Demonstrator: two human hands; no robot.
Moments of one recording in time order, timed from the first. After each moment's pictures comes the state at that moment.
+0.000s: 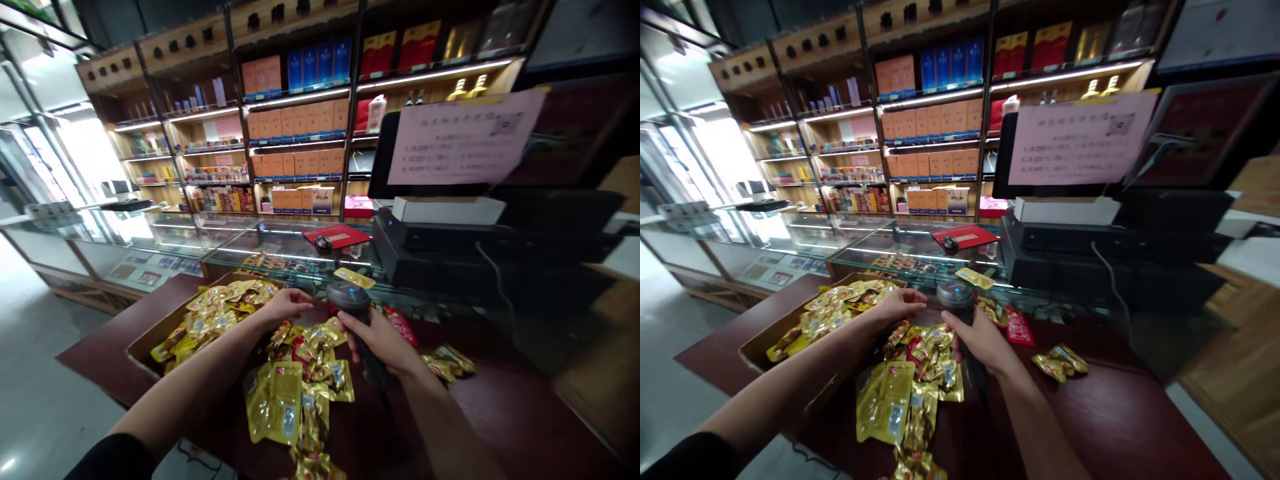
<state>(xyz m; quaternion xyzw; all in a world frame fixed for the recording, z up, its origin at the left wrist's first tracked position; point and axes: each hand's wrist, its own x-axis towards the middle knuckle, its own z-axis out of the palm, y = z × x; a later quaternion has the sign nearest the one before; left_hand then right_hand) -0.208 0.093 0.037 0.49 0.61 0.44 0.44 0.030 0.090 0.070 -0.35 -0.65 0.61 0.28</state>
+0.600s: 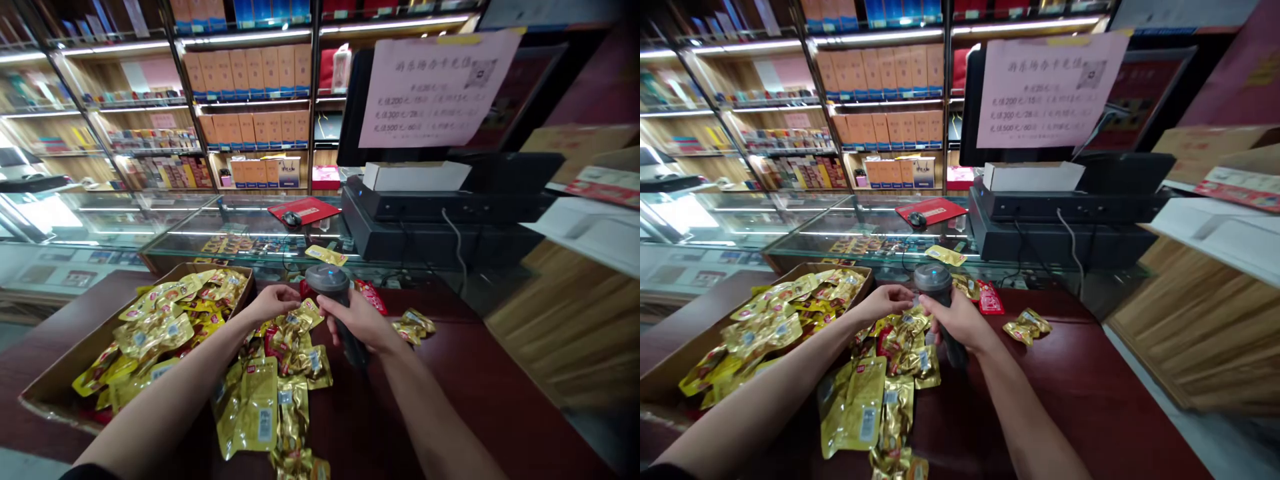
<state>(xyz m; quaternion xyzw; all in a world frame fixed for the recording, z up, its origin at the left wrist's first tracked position) -0.186 0.123 -0.006 0.53 0.59 0.37 0.48 0.031 0.110 0.059 -0.40 -0.61 0.62 0.28</state>
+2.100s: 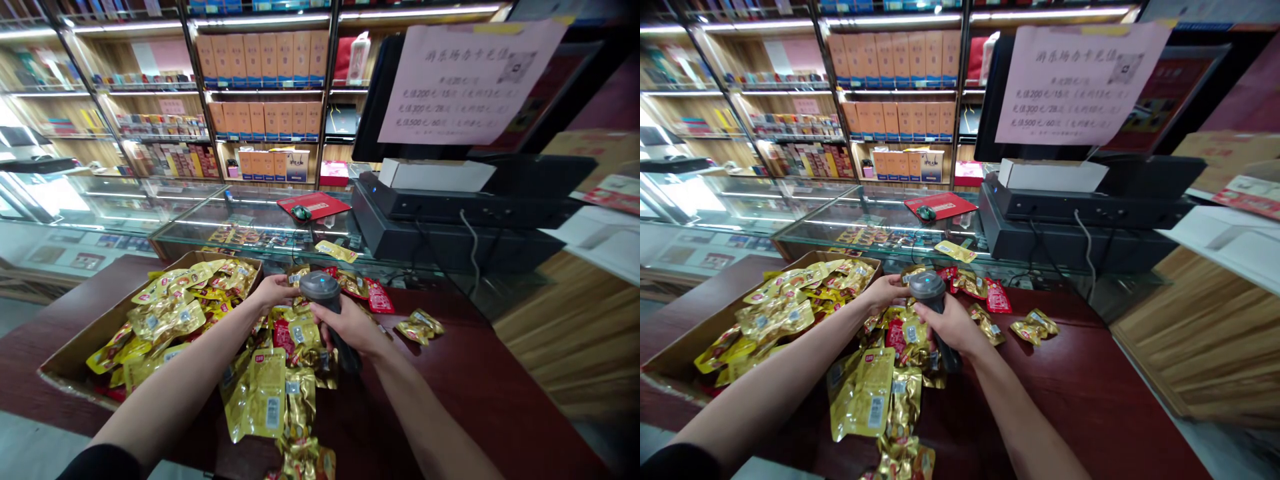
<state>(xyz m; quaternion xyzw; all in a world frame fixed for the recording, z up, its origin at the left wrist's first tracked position) -0.196 0.130 -0.011 0.36 0.58 0.47 0.56 0.005 0.099 0.037 -0.39 -0.62 0.63 0.25</state>
